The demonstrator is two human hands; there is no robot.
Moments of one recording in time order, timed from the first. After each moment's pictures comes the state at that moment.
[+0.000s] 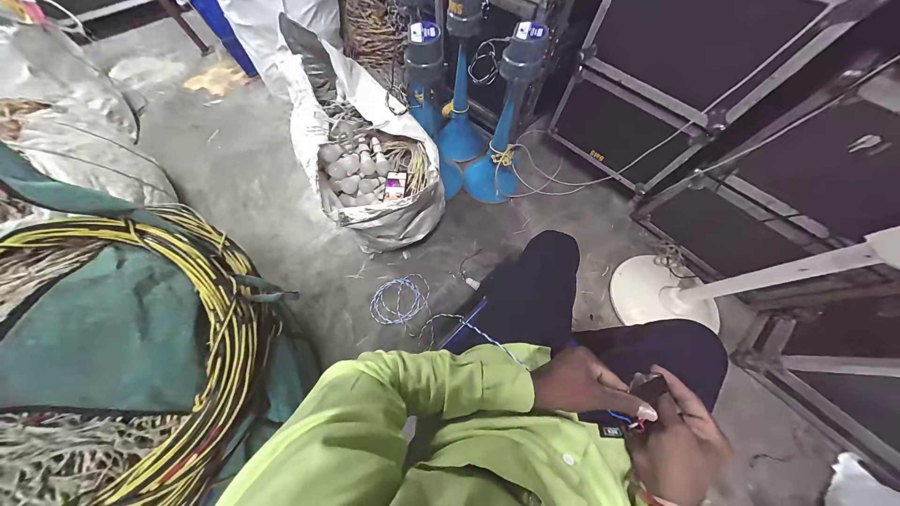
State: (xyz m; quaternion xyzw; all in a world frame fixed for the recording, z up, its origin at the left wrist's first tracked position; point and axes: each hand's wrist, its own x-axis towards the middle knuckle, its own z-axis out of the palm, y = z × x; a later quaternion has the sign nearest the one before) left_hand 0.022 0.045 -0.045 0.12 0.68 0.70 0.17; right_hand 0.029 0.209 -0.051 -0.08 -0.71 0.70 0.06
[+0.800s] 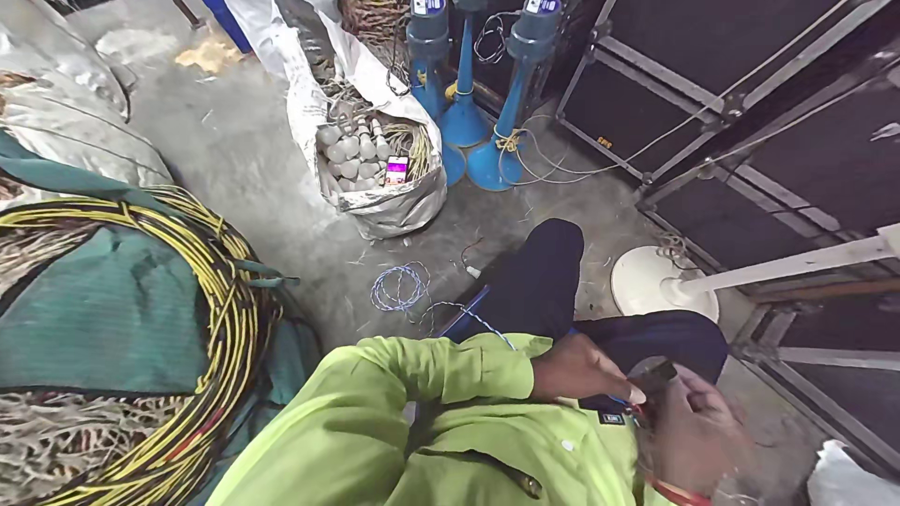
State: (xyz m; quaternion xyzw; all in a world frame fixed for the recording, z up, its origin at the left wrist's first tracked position) left_hand 0.024 0.040 -0.039 0.06 0.66 0.72 0.22; right_hand 0.026 0.214 -0.041 -0.07 -0.84 0.52 0.12
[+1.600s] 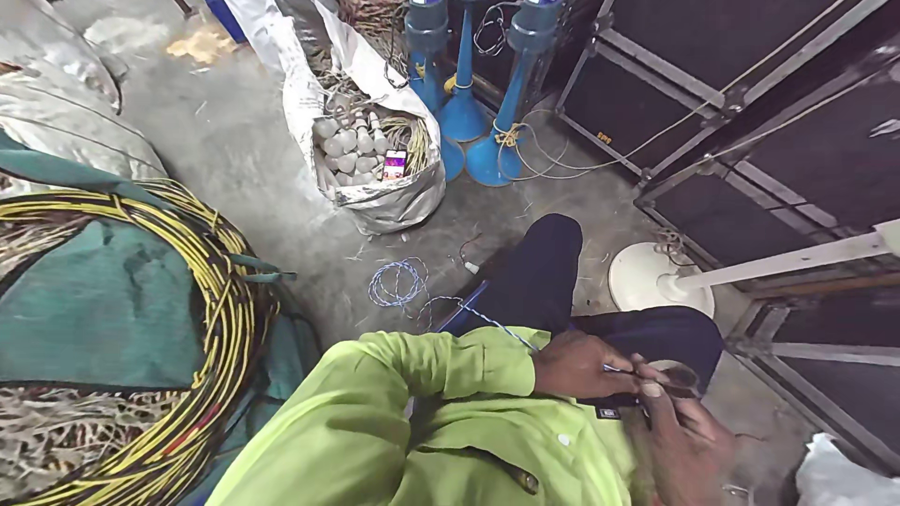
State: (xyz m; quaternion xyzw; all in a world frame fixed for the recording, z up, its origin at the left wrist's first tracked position) left_hand 0.017 0.045 -0.050 0.21 0.77 0.59 0.08; right_hand 0.038 0.230 -0.042 0.15 -0.76 0.63 0.05
